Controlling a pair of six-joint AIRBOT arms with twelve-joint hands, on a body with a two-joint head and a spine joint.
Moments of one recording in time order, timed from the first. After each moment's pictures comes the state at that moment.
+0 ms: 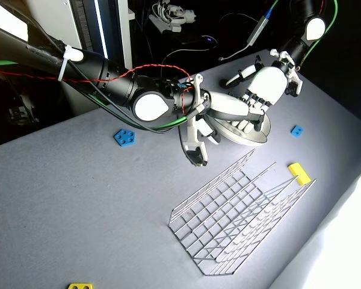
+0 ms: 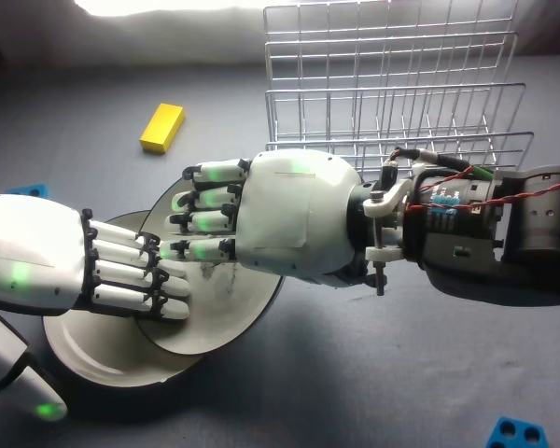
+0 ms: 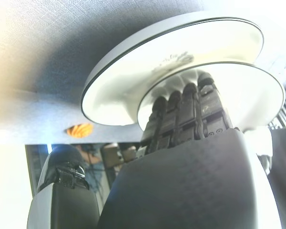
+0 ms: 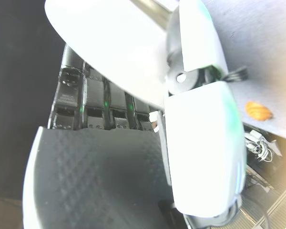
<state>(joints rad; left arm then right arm) 0.66 -1.02 1.52 1.61 -0.96 -0.11 -0.41 -1.42 1.20 -0.39 0.37 -1.24</state>
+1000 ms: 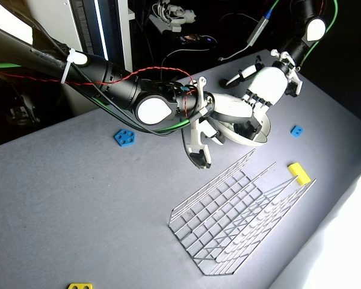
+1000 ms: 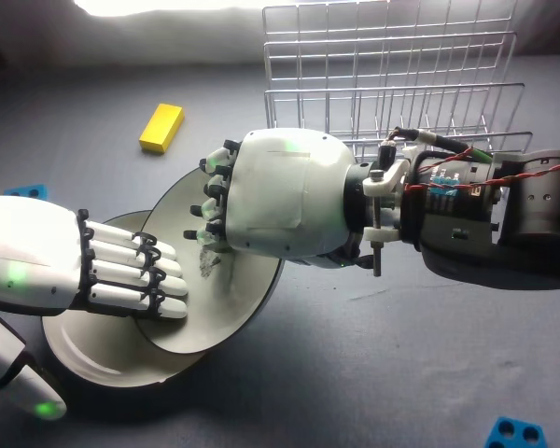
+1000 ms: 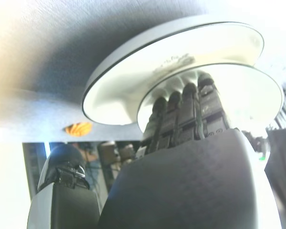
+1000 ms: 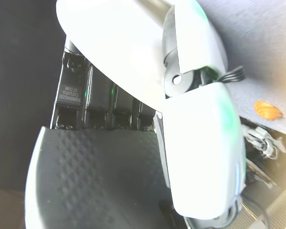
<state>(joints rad) 0.68 -1.03 1.54 1.58 -0.97 -0.11 -0.39 -1.42 1.22 -0.40 0.41 -1.24</state>
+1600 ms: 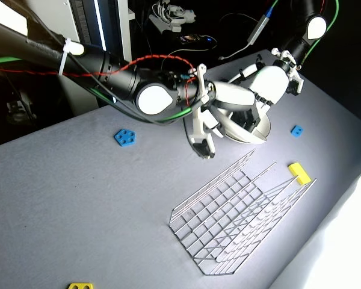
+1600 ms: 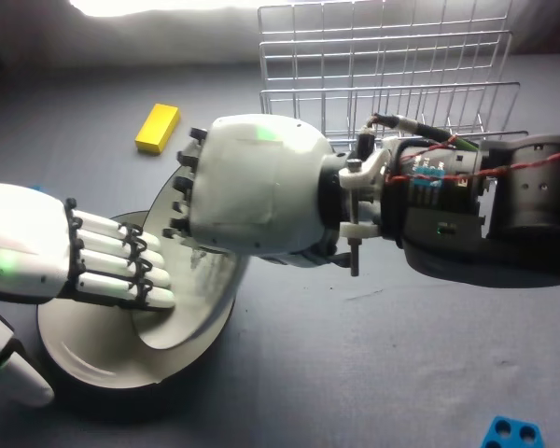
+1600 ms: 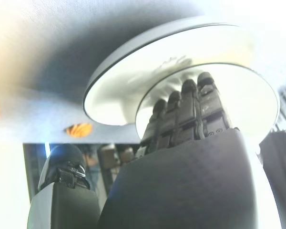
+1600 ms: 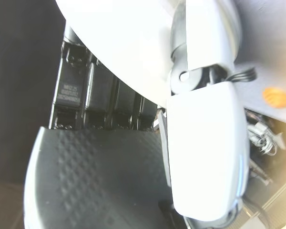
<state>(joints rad) 0.62 -0.97 1.49 1.59 -0.91 -0.11 -0.31 -1.40 1.12 -0.39 0.36 -1.23</state>
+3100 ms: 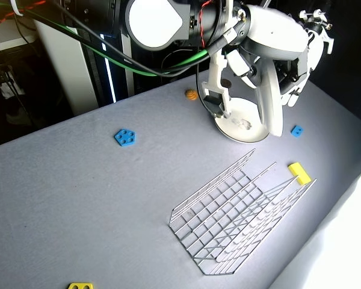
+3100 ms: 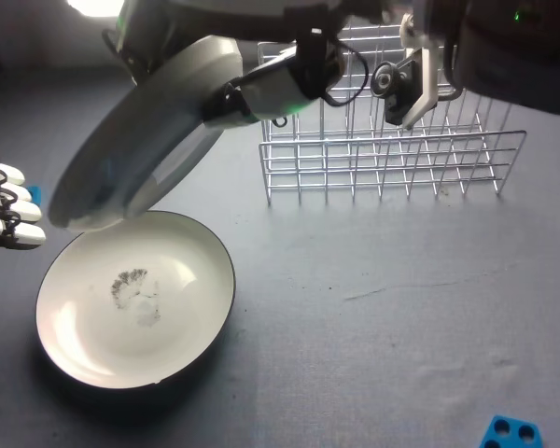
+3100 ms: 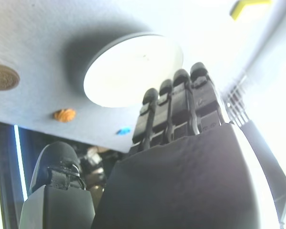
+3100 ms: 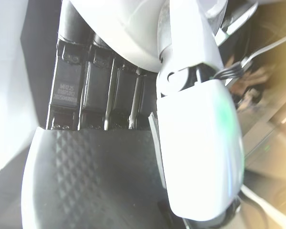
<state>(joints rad) 0.54 -0.69 1.42 1.63 -0.93 -0.25 0.02 -1.24 1.01 -0.35 0.20 -0.65</state>
